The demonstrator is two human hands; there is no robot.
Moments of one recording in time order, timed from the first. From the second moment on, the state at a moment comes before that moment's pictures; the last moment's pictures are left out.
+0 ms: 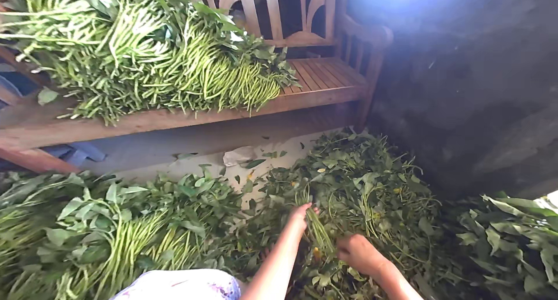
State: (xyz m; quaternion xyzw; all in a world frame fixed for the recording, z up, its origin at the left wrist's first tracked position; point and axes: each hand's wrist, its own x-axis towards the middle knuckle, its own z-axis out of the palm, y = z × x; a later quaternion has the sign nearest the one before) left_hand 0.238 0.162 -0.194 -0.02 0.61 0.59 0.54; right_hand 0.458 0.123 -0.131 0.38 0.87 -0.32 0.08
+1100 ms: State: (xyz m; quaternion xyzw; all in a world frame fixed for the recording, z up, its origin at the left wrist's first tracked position) left_hand 0.253 0.175 -0.151 0.07 0.49 0.63 0.60; right_hand 0.554 0.205 -0.255 0.70 0.60 -0.39 -0.06
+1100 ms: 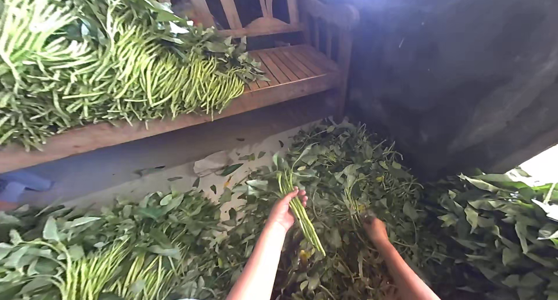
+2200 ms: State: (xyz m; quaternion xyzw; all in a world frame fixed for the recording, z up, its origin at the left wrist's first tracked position) left_hand 0.300 0.156 -0.165 0.22 0.56 0.53 0.60; right_hand 0.484 0.178 -0.173 0.46 0.75 -0.45 -0.14
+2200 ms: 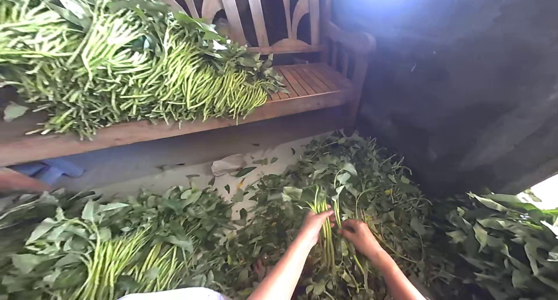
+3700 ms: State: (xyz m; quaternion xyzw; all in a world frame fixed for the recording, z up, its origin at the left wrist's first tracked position) left_hand 0.232 0.152 -0.180 0.15 0.46 0.62 0.62; right_hand 0.490 0.164 -0.147 0.59 0.67 -0.45 0.04
